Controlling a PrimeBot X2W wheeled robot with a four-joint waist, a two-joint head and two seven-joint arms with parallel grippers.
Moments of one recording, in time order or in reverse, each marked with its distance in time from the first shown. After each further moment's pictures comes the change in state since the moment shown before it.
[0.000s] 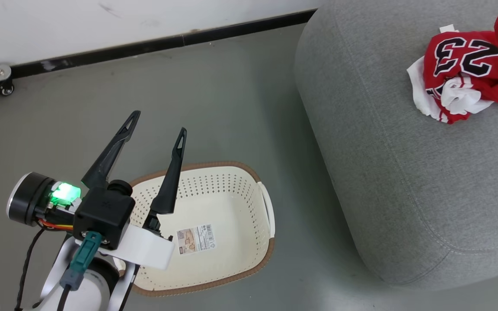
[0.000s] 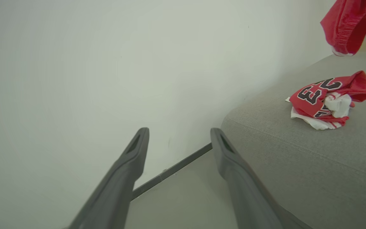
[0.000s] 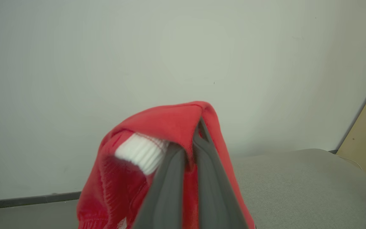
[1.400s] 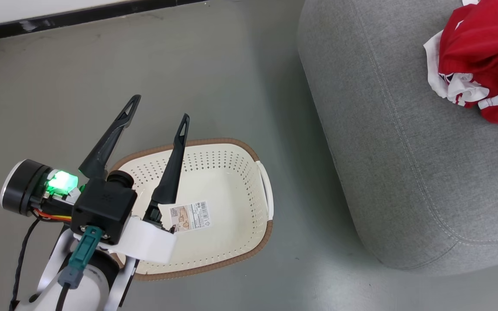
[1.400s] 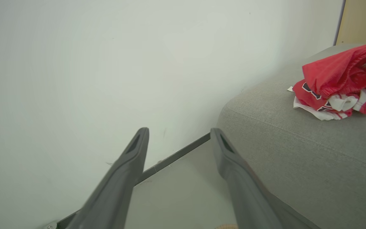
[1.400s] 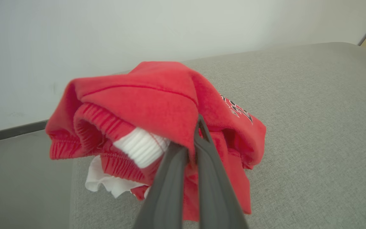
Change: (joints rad) left arm -0.045 0.005 -0.003 -0.048 0.026 -0.004 0.044; right arm 0.113 0.154 0.017 0.396 -0.028 0.000 -0.213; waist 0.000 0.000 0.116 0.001
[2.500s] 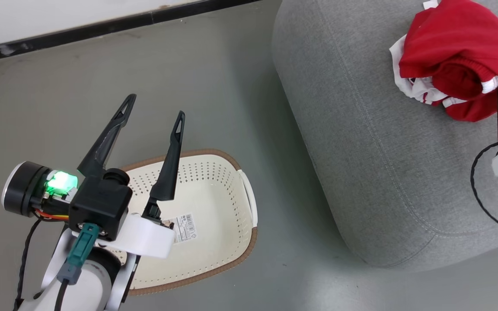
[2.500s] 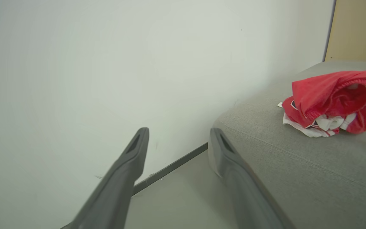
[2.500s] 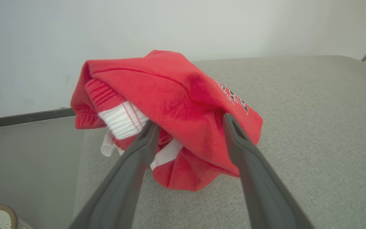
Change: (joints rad) left arm 0.001 -0.021 0.009 0.039 -0.013 0.018 -0.041; right arm 0.076 0.025 0.146 -0.017 0.019 0.000 -0.128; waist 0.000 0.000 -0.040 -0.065
